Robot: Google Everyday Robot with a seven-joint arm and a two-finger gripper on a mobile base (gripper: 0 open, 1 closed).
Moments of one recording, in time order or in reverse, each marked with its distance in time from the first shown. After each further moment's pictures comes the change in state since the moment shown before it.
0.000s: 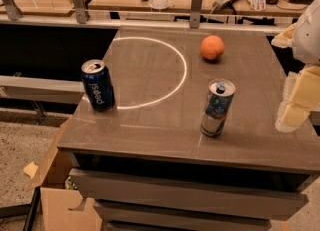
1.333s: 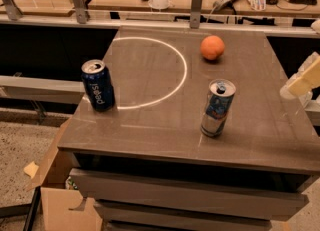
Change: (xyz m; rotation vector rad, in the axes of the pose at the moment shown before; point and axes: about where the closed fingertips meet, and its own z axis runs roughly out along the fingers) arm 0.051 -0.087 0.012 0.222 -0.251 0.274
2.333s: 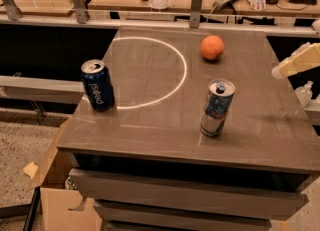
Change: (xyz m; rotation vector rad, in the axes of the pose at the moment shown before) arm 0.015 -0.076 0.048 0.070 -0.145 0.191
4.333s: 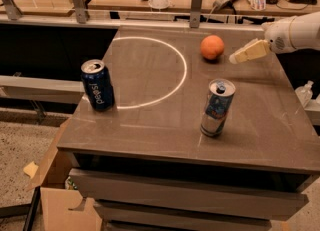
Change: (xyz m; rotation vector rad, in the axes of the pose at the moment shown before) arm -0.043 -0.048 0.154 -0.084 -0.236 0.048
